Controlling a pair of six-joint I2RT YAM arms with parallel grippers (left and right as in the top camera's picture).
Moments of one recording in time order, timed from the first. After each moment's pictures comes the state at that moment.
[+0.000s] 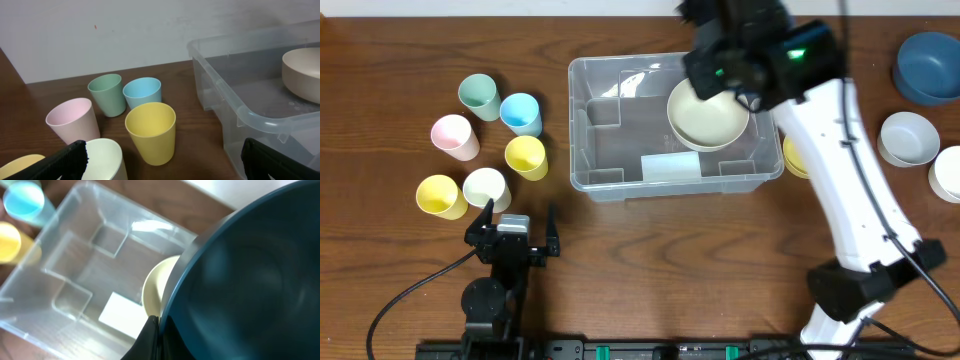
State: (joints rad) left arm -0.05 0.01 0.02 -0.12 0.00 0.11; right arm 0.48 1.91 2.21 -1.24 0.04 -0.05
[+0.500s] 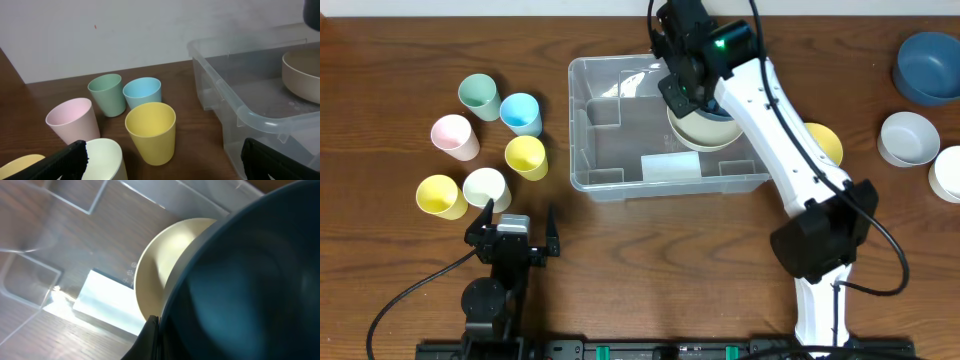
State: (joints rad) left arm -0.05 0.01 0.02 -0.12 0.00 0.11; right arm 0.50 2.15 2.21 -1.27 0.10 -0.06
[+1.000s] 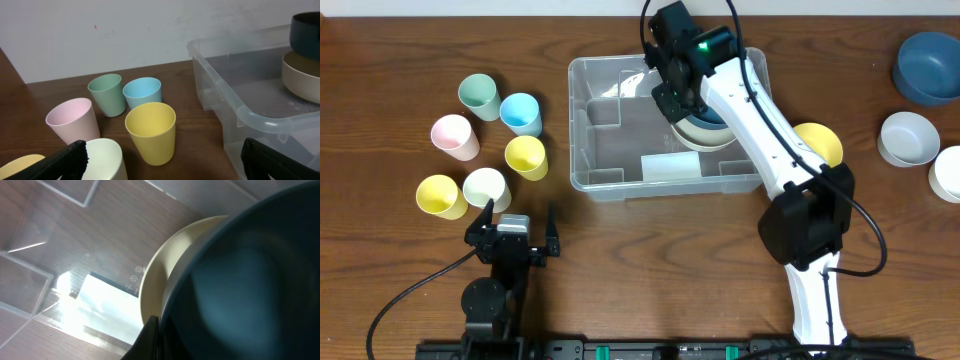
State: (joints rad) left arm -0.05 0.01 0.02 -0.12 0.00 0.11; right arm 0.50 2.25 2.21 -1.25 0.07 -0.06
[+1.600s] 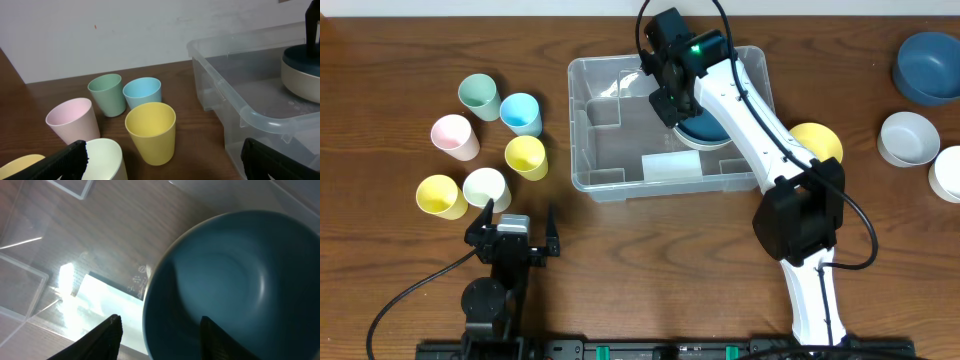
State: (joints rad) left arm -0.05 0.01 0.02 -0.12 0.00 0.11; right arm 0.50 2.28 2.21 -1.24 0.07 -0.07
